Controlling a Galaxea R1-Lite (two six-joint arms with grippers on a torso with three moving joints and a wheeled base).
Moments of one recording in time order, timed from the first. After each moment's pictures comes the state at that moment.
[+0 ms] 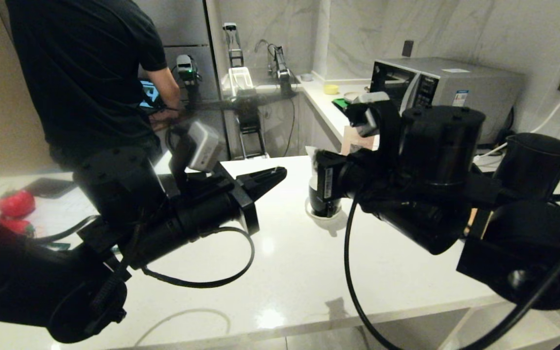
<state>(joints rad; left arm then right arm) -0.57 1.77 -0.64 -1.27 -0.39 -0.01 0.79 1.78 -1.06 -0.68 -0.33 0.05</state>
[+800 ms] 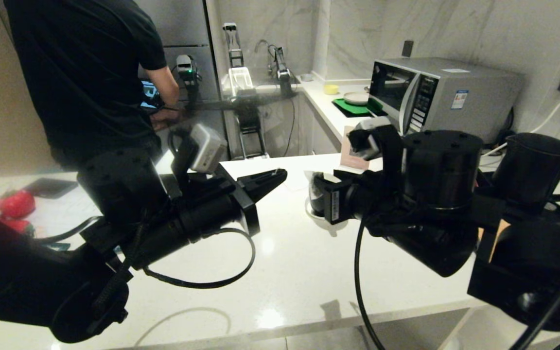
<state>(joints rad) -0.57 1.78 -0.64 -1.27 -0.39 -0.01 0.79 1.76 -0.96 -0.69 -0.33 0.06</state>
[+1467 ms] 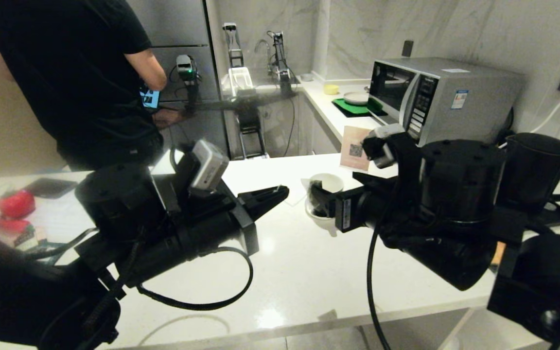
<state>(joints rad) -0.59 1.76 -0.57 -1.27 -0.39 -0.01 0.79 1.72 -0.87 -0.74 -0.33 0.06</state>
